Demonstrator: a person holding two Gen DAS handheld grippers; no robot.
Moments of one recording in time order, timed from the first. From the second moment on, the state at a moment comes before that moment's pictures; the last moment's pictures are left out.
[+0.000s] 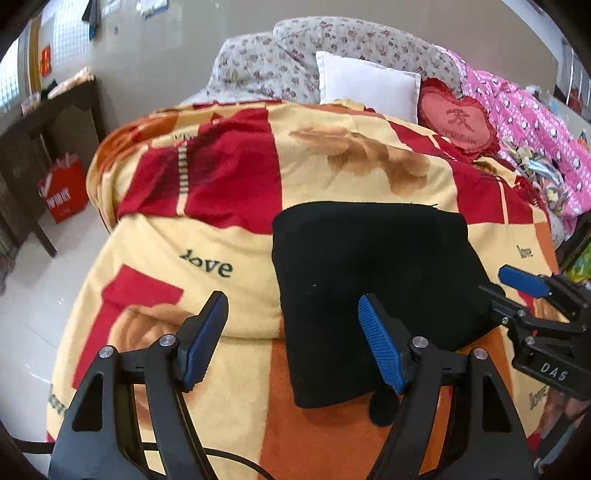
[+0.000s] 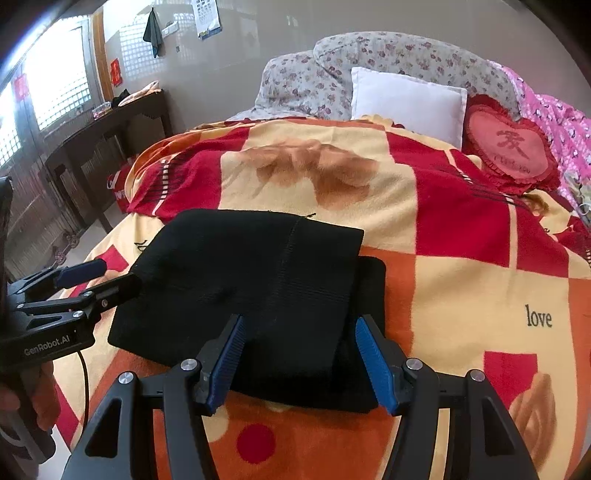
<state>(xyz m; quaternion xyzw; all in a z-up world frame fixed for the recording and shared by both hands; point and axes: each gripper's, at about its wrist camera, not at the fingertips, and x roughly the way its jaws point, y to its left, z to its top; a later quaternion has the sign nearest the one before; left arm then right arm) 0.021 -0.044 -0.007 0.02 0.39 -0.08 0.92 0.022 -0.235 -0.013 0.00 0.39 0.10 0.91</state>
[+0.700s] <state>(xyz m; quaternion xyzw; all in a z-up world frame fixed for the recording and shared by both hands) -0.003 -0.045 0.002 0.01 0.36 -0.06 0.93 0.004 -0.244 -0.009 0.02 0.39 0.08 0.92</state>
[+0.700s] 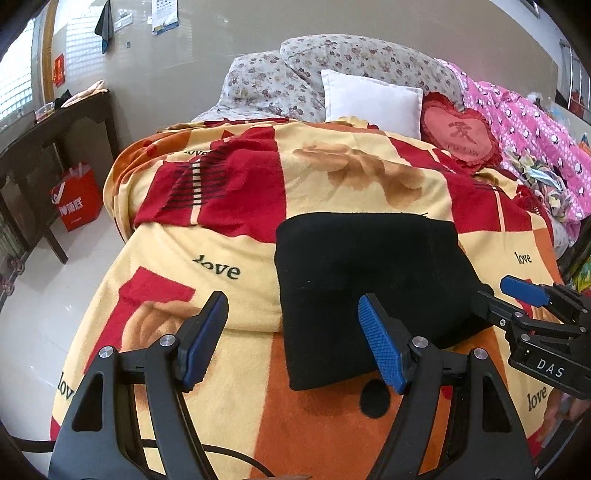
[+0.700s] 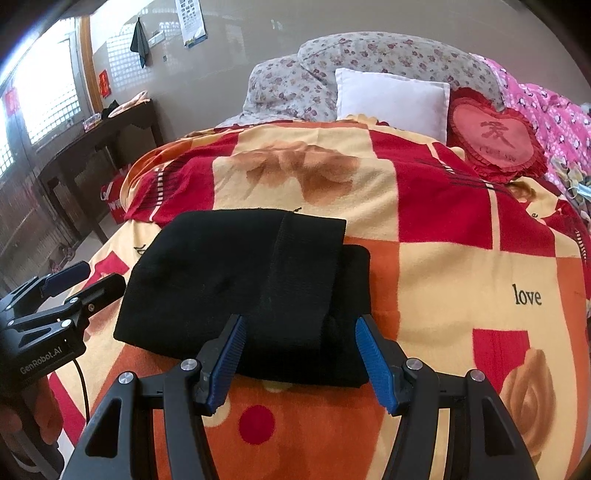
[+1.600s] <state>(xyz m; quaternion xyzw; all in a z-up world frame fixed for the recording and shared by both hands) 0.000 -0.042 -0.006 0.01 0.38 -0.06 0.92 0.008 -0.238 -0.013 0.02 0.40 0.09 0.91</state>
